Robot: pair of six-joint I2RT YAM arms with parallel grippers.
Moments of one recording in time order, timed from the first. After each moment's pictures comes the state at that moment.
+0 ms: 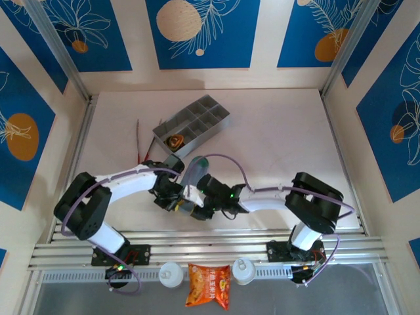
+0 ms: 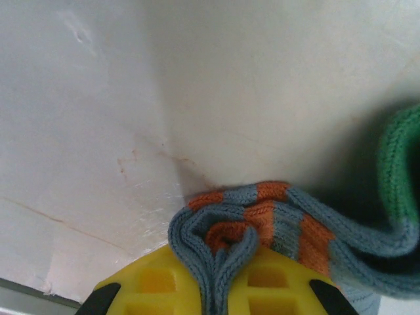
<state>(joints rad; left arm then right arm) -0.66 1.57 0.84 -0.77 0.26 -1.60 1.11 1.62 0.75 -0.02 -0.09 -0.18</state>
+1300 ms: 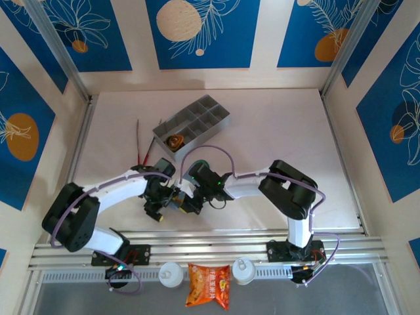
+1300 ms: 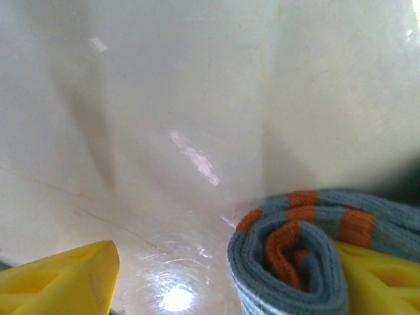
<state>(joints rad) -0.61 1.40 0.72 -0.80 0.18 -1.61 0.97 1.90 0.95 0.01 -0.57 -0.02</state>
